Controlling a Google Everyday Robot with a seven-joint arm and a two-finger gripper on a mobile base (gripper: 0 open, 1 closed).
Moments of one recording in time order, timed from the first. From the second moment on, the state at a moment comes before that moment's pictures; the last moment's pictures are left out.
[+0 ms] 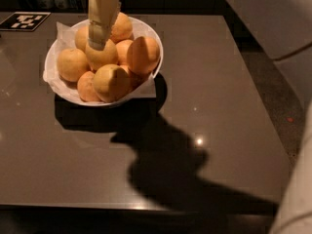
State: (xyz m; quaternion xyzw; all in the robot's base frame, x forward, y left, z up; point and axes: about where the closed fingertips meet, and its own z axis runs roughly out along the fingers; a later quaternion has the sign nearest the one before) arm 0.575 0.082 1.041 -0.62 0.76 -0.03 0.21
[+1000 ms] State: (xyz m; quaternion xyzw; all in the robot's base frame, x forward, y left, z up) arm 0.590 0.102 1.021 -0.60 0.77 0.00 0.21
